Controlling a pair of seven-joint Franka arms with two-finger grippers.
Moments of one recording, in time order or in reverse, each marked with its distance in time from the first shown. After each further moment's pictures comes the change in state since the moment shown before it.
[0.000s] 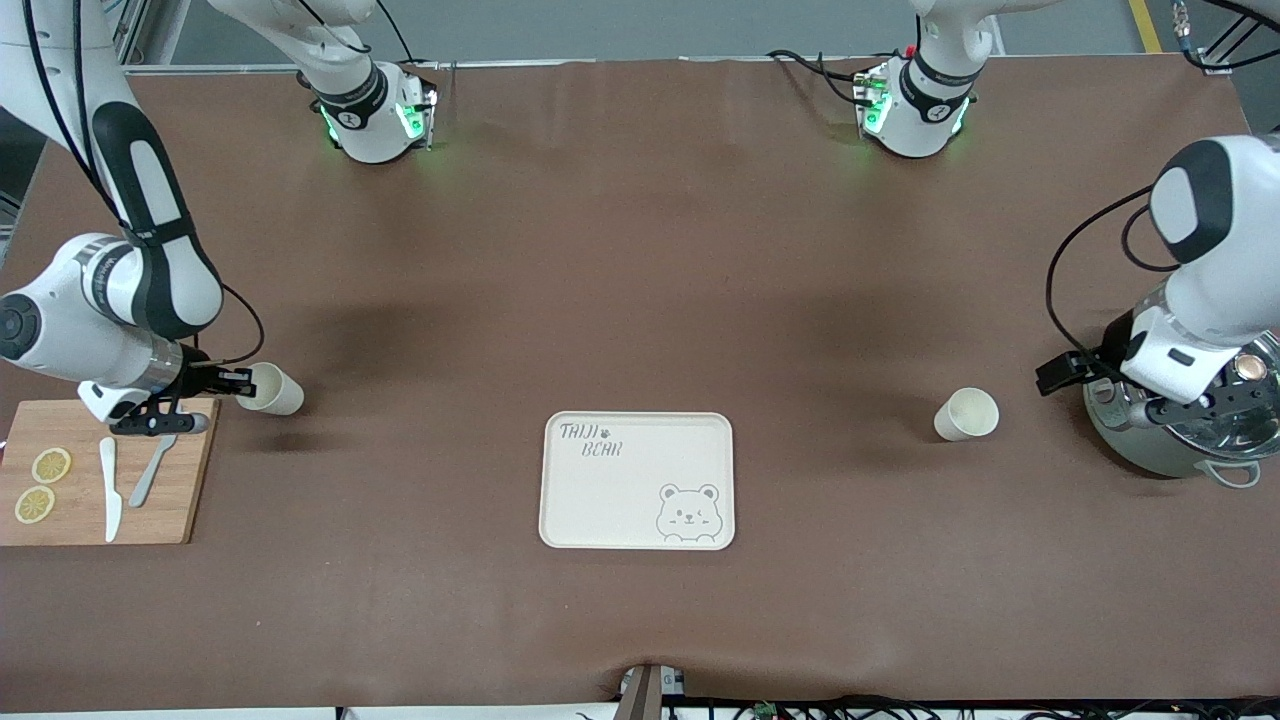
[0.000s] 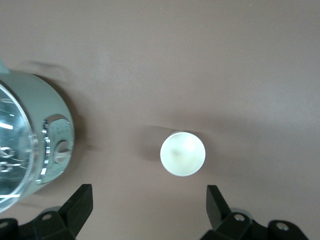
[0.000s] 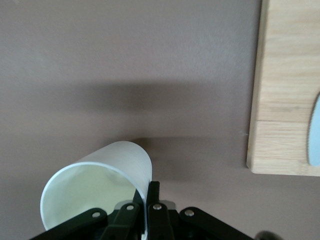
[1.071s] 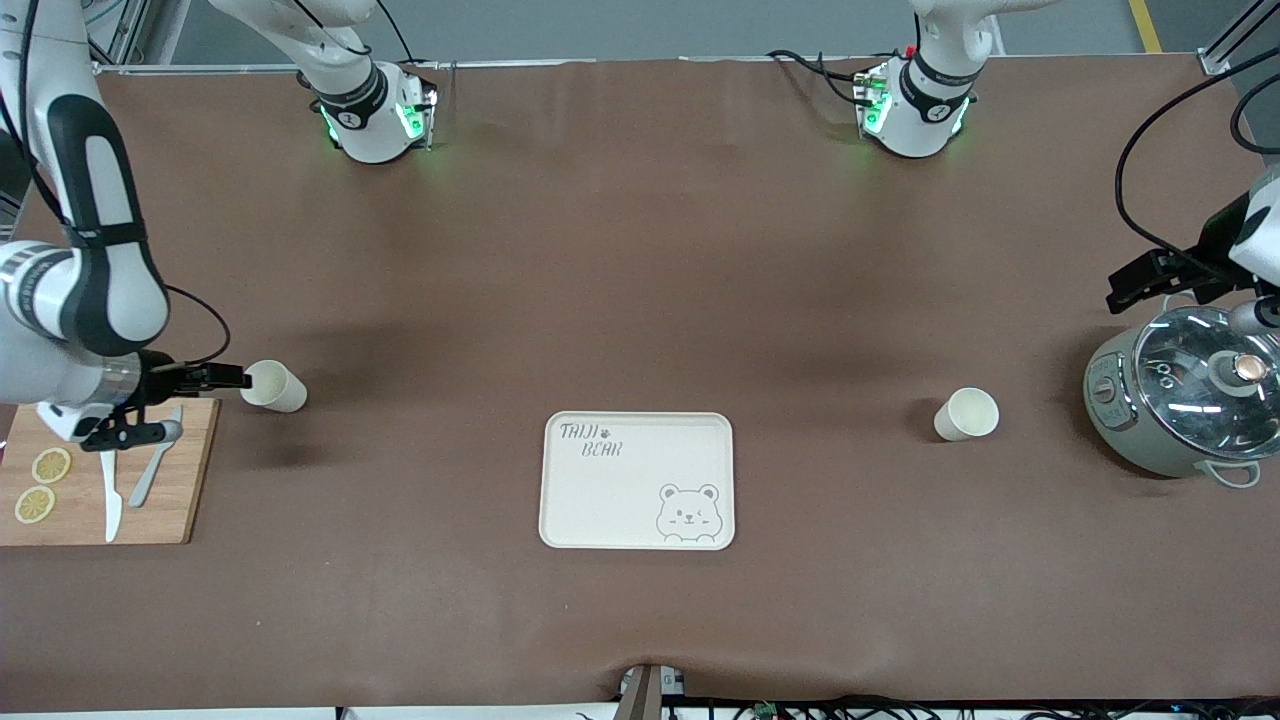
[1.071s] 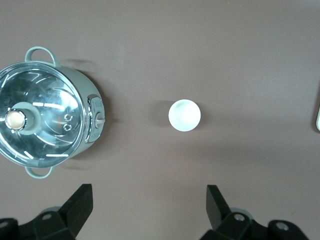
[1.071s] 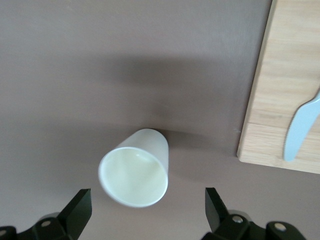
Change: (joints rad) left arm 0.000 -0.151 -0.008 0.165 0.000 -0.348 0.059; right arm -0.017 0.007 0.006 0.283 0.000 -0.389 -0.078
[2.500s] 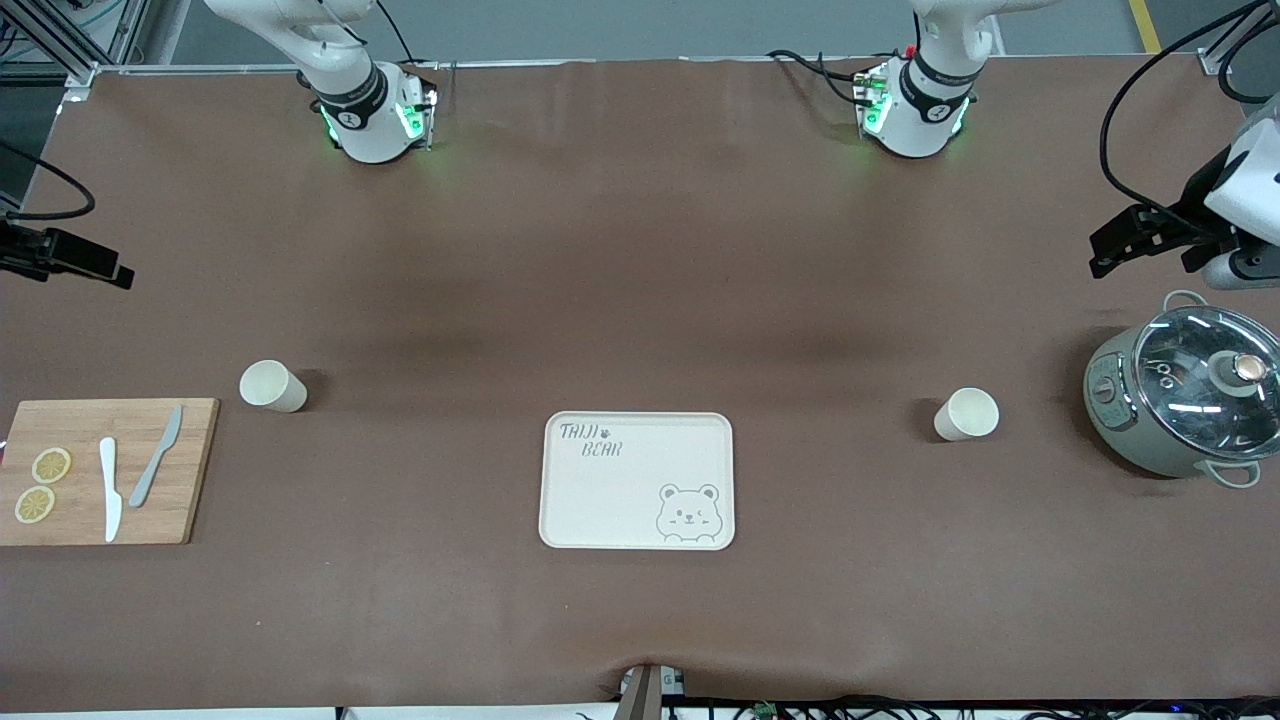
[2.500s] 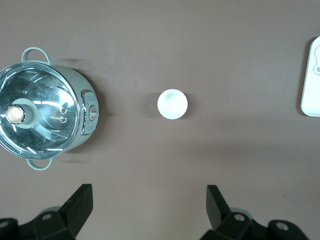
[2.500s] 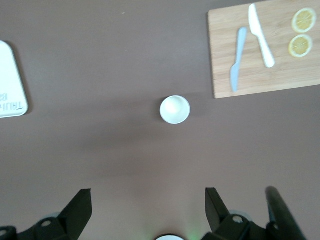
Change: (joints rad) left arm -0.002 -0.050 -0.052 0.009 0.000 -0.052 0.000; right arm 0.117 -0.299 0.022 0.374 -0.121 -0.538 0.449
